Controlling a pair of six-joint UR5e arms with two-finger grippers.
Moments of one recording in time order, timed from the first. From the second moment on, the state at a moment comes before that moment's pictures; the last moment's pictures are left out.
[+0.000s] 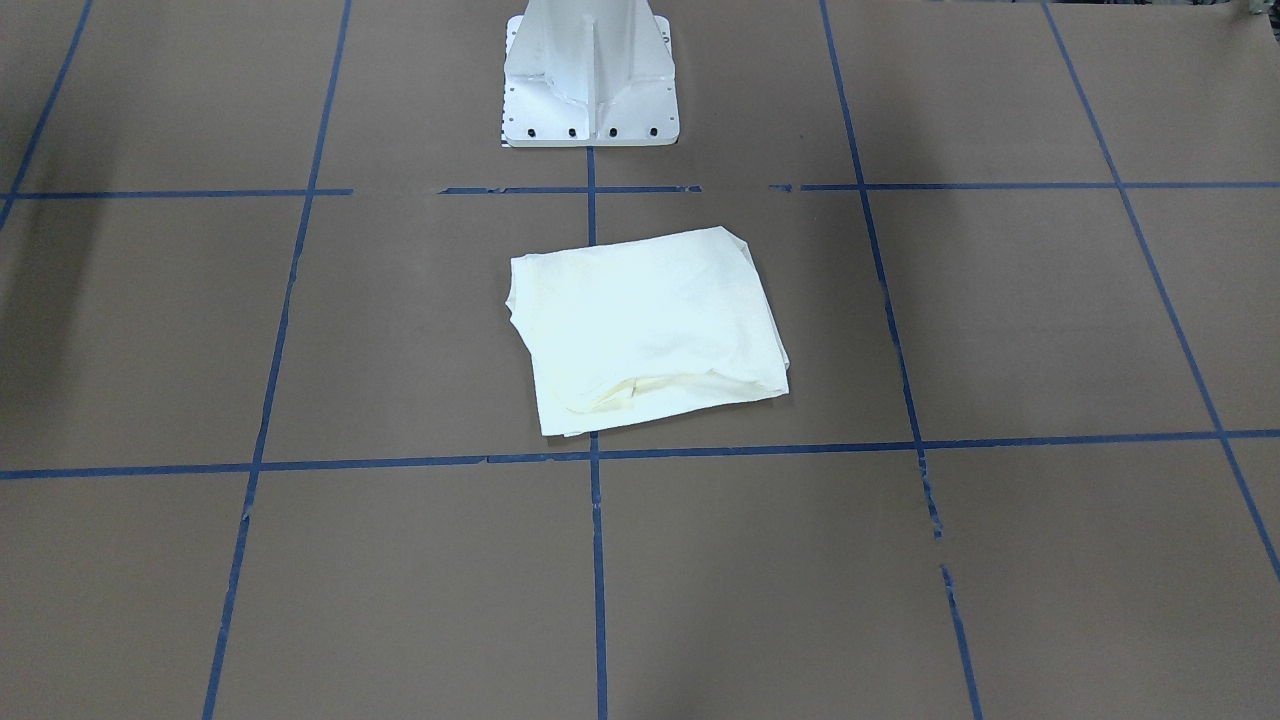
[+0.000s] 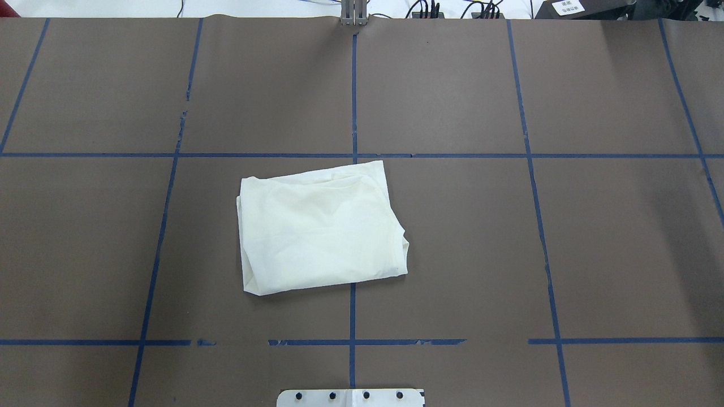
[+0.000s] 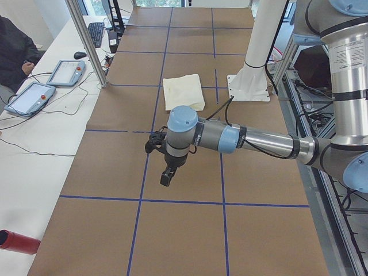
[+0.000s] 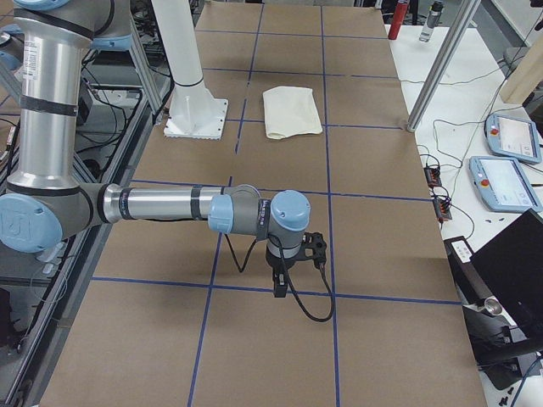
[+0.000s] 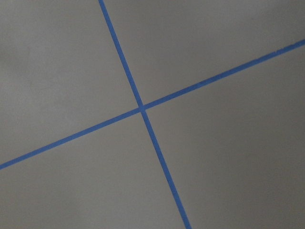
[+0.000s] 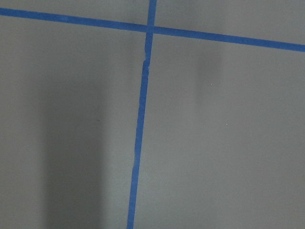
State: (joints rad) left arm -1.58 -1.34 -1.94 -1.62 -2.30 0.27; right arm 1.55 -1.73 1.78 -1.68 2.30 -0.11
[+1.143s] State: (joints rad) left arm -1.59 -1.31 -1.85 -1.56 -2.36 0.22; right arm 1.56 -1.74 1.79 -1.68 2.34 -0.01
